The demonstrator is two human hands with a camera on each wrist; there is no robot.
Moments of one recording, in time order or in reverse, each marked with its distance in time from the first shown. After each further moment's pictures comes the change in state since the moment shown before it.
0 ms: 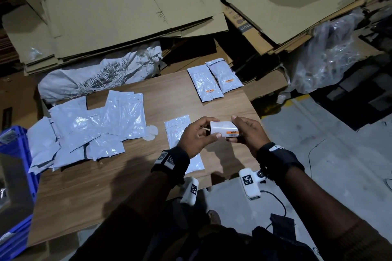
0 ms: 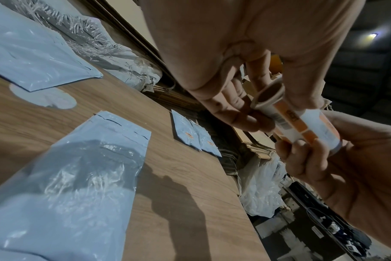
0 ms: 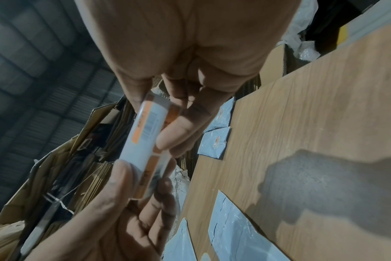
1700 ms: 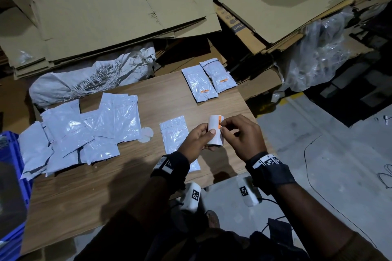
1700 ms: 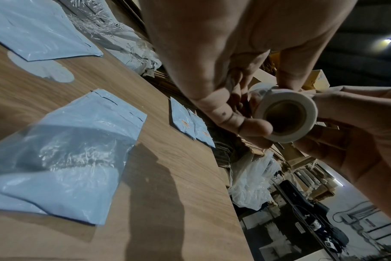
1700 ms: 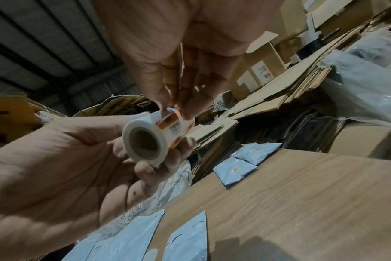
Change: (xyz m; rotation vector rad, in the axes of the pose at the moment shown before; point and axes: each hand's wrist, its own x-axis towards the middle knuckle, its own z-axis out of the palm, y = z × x) left_hand -0.005 0.003 0.023 -0.191 -0.028 -0.199; right_hand -0.016 0.009 -0.005 -0.804 0.145 -0.744
